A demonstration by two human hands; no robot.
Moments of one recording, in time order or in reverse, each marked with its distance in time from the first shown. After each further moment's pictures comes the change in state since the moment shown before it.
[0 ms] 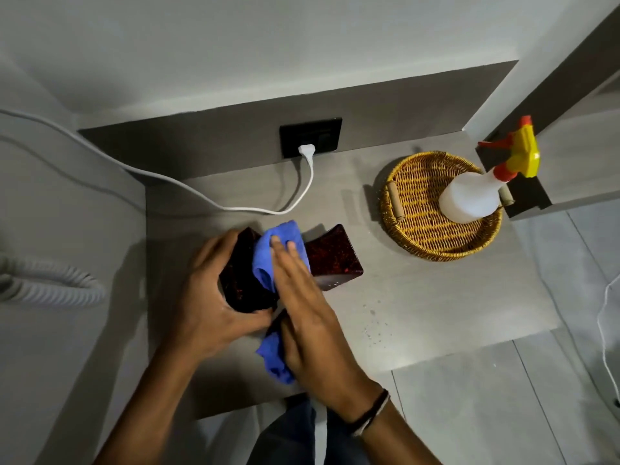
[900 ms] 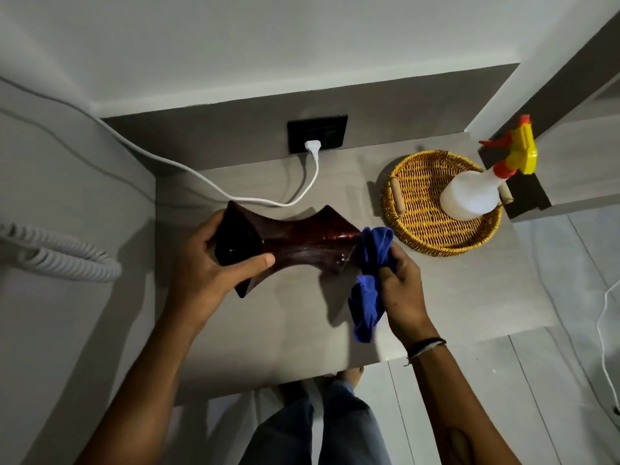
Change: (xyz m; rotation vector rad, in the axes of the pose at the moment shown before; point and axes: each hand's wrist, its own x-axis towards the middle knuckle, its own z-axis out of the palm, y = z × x) left_hand 0.006 -0.014 -0.008 -0.278 0.072 -0.256; right_hand -0.003 0.091 -0.071 0.405 0.364 0.644
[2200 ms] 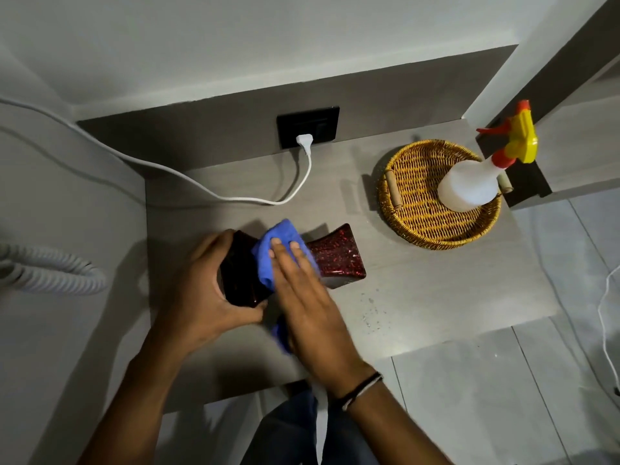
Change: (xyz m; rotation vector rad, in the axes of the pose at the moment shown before) left_hand -0.013 0.004 -0.001 0.446 -0.182 0.224; right_hand -0.072 -0.023 0.080 -0.743 -0.257 -0.734
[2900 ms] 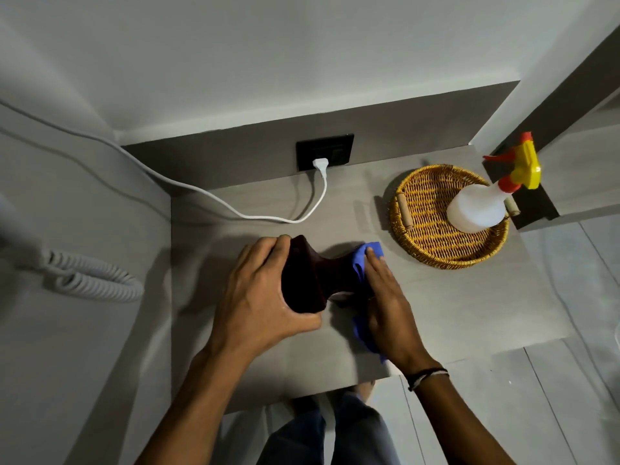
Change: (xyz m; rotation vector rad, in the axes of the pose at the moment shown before) left_hand 0.012 0.053 0.005 0.260 0.006 -0.015; right_hand -0.011 0.077 -0.034 0.210 -0.024 0.374
